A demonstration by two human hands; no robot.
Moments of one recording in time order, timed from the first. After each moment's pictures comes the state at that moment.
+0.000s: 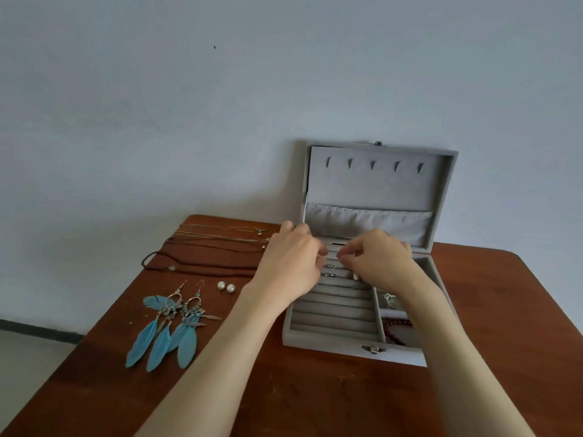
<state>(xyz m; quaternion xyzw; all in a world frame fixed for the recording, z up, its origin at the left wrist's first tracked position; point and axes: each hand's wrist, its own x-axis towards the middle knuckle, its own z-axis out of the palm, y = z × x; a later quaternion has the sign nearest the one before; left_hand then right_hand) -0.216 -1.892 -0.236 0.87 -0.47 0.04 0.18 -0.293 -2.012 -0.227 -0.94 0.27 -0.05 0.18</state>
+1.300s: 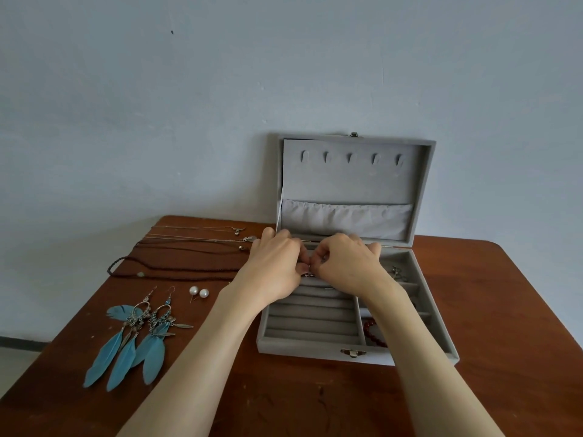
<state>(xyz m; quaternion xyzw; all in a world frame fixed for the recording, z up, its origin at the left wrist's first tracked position) -0.212 -1.910 -0.245 0.88 -0.45 -0.02 0.13 -0.284 -2.014 -0.246 -0.95 0.25 -0.07 0.19</state>
